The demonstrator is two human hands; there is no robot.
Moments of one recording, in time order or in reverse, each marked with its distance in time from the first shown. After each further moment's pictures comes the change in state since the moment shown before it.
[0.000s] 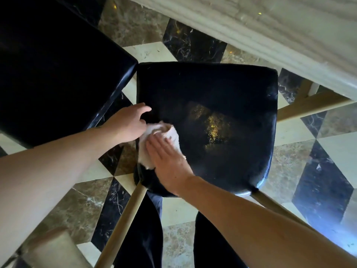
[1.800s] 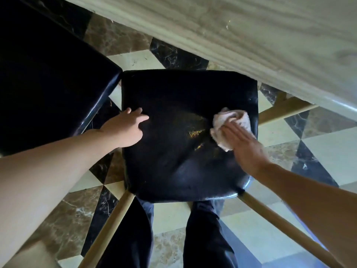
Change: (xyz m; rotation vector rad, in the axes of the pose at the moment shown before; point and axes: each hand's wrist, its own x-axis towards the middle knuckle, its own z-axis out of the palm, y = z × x) left_hand 0.004 0.041 0.000 0.216 -0.180 0.024; right_hand -0.123 0.191 -0.060 0.029 0.150 0.340
